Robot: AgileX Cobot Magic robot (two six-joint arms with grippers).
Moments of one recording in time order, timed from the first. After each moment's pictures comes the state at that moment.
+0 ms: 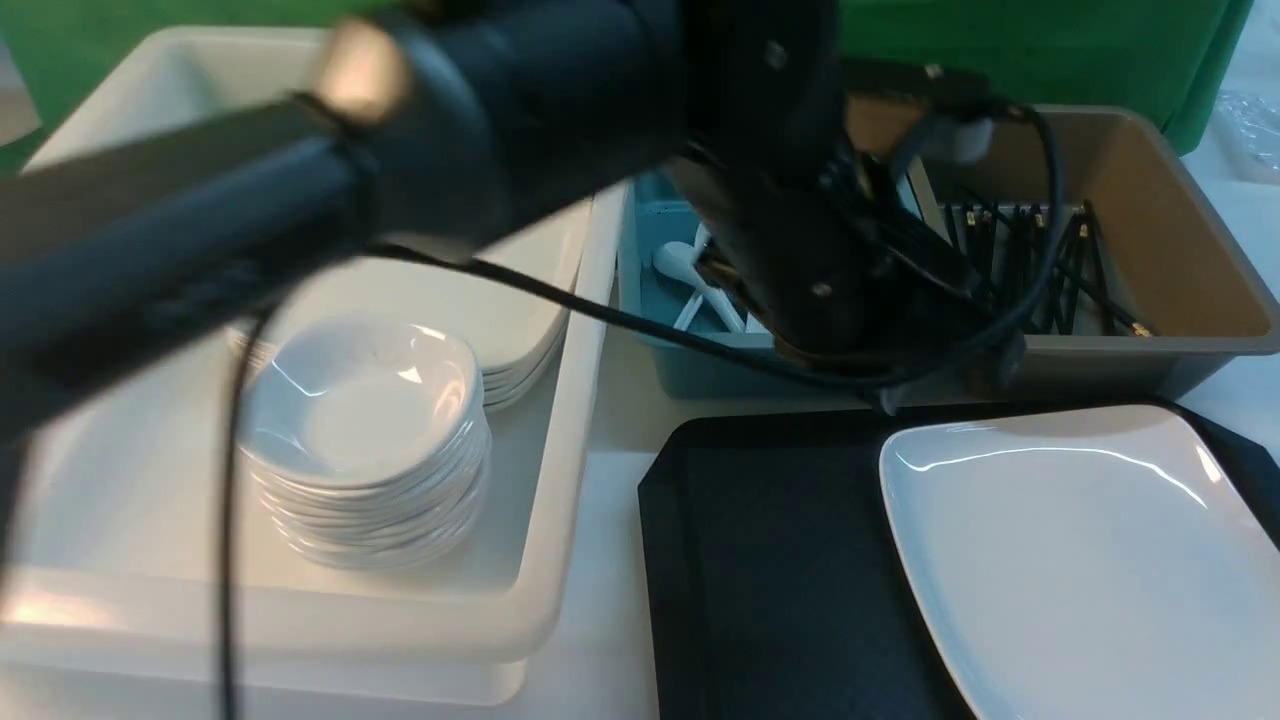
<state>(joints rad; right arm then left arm) 0.29 0.94 -1.09 -0.26 1.17 0.08 -0.82 1.95 -1.83 -0.16 1.01 -0.10</state>
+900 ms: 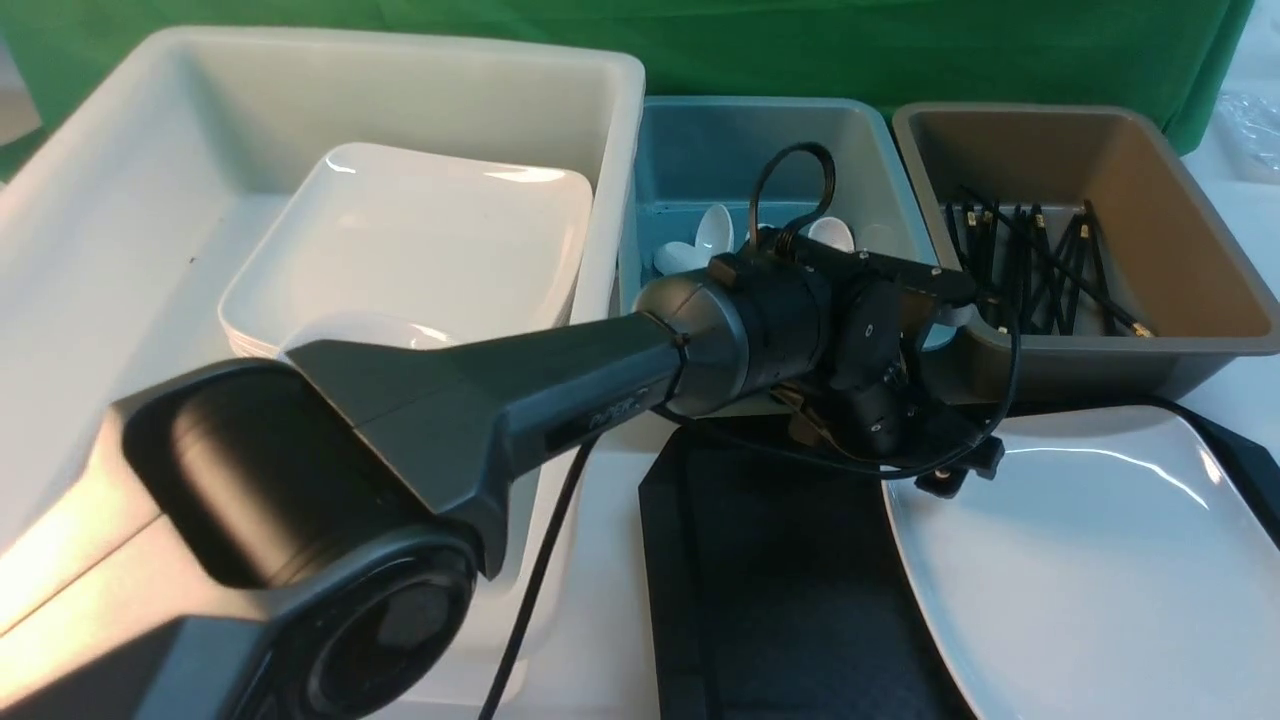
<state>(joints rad) 0.19 0.94 -0.87 -0.04 1.11 -0.05 -0.81 2.37 -1.96 -0.14 0.68 -0.13</state>
